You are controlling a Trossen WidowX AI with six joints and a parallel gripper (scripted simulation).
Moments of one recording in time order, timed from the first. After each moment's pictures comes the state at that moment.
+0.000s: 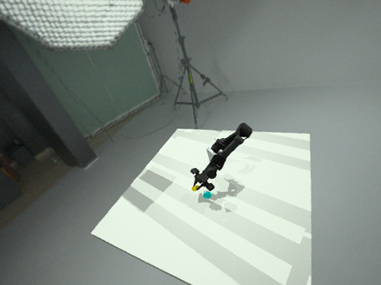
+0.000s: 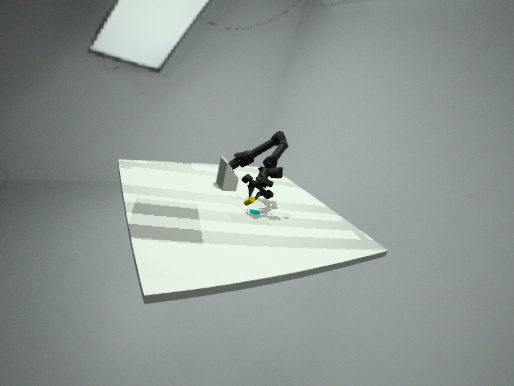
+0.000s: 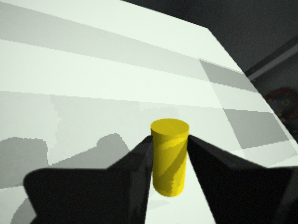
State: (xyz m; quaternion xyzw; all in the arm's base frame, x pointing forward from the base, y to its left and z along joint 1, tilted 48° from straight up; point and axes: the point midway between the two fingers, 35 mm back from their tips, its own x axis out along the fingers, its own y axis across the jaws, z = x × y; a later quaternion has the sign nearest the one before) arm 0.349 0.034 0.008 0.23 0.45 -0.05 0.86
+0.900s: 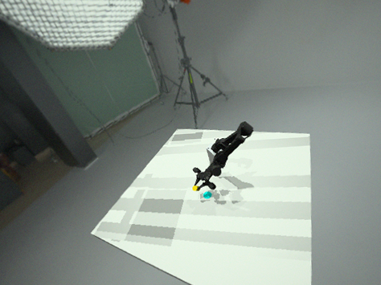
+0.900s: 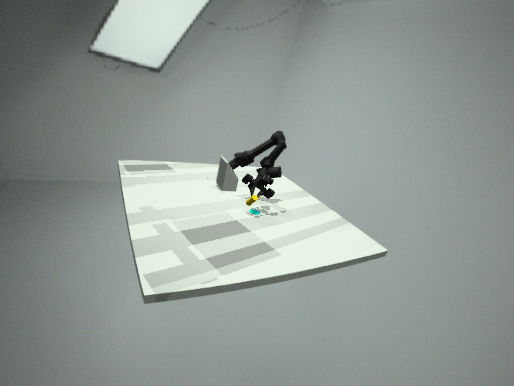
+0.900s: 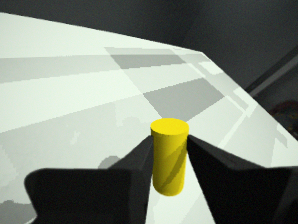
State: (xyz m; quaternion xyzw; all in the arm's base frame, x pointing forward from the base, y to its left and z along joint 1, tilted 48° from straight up) arm 0.346 0.036 0.019 0.25 0.37 -0.08 0.89
